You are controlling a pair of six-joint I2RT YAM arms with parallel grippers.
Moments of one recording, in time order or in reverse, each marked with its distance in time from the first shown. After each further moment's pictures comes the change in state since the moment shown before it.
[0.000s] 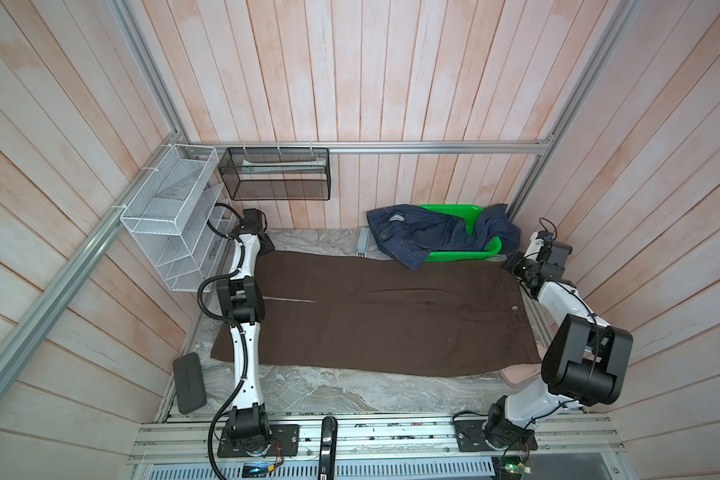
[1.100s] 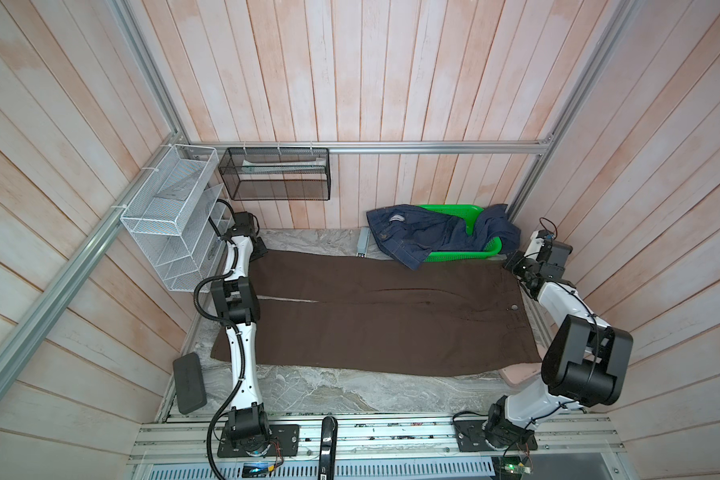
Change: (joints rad) left arm 0.049 -0.005 -0.020 -0.013 0.072 0.049; right arm 0.002 -0.003 -0.005 0.020 0.000 0.000
